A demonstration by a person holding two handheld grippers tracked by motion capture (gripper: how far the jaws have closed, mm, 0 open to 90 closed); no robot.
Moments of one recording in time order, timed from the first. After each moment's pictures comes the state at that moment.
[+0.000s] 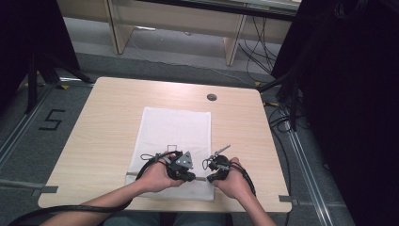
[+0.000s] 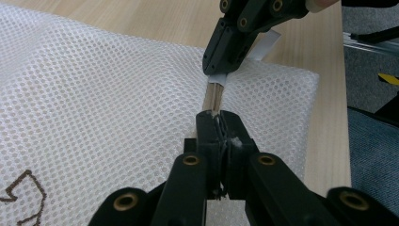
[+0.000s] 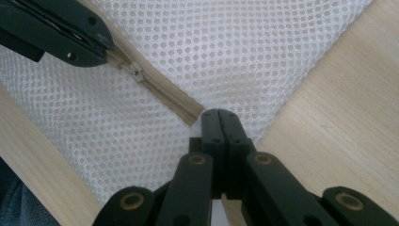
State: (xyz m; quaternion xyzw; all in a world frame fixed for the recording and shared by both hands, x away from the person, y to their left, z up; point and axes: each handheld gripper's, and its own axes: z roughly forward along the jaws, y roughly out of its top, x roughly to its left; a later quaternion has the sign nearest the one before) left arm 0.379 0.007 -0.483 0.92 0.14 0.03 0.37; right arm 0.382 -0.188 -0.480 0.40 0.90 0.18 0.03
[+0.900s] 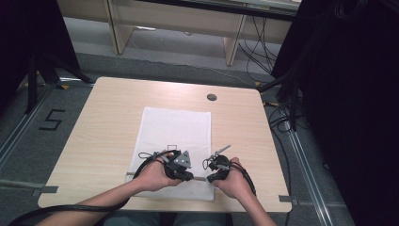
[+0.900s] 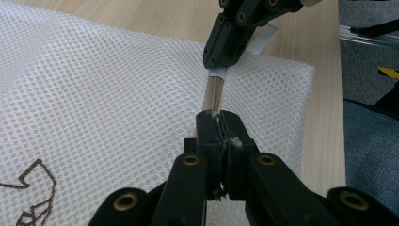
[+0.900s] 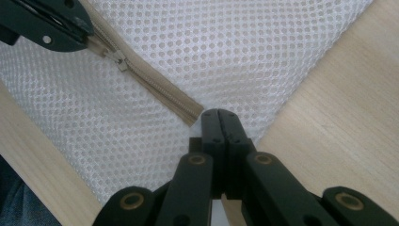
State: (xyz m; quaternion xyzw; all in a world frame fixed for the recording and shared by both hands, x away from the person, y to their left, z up) left arm 0.380 0.013 -0.477 0.92 0.13 0.03 0.37; right arm 0.383 -0.189 -0.480 0.40 0.90 0.18 0.03
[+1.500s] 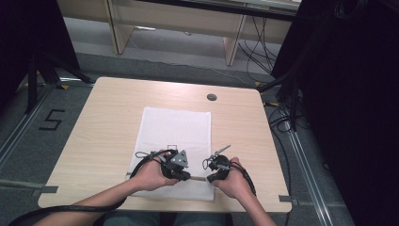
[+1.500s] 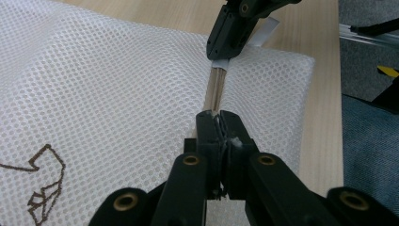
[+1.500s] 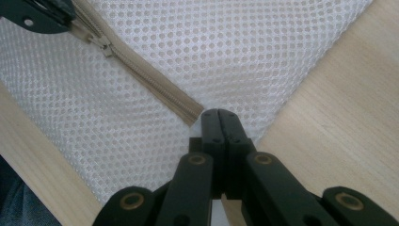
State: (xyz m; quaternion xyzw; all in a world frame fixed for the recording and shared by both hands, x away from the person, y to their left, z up) left arm 0.379 0.023 -0.476 0.92 0.14 0.03 0.36; right arm 0.383 -0.188 -0.480 0.40 0.90 0.18 0.03
